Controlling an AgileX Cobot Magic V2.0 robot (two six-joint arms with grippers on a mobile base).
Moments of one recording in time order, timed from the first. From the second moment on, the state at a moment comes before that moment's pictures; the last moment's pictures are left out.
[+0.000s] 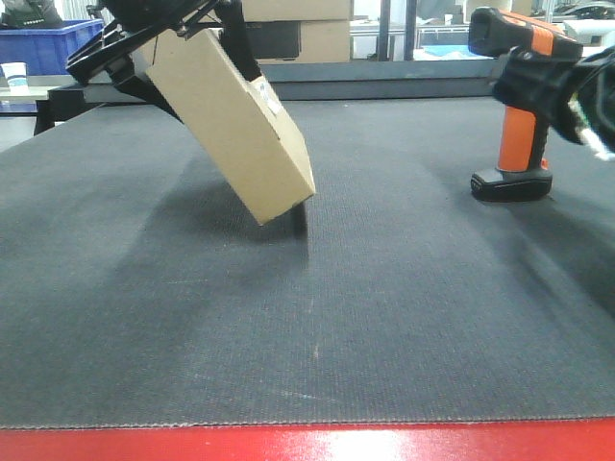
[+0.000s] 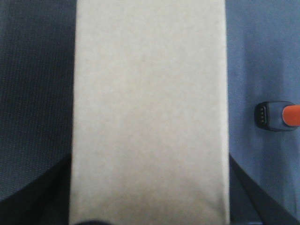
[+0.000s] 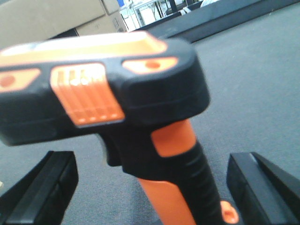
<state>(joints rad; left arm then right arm) -0.35 1.81 -1.56 -0.28 0.75 -0.42 0.09 1.84 -0.71 0.24 -0.97 0.27</state>
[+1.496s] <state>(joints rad) -0.35 1.81 -1.56 -0.29 0.74 -0.42 0.09 1.87 -0.84 0.25 -0.90 0.08</state>
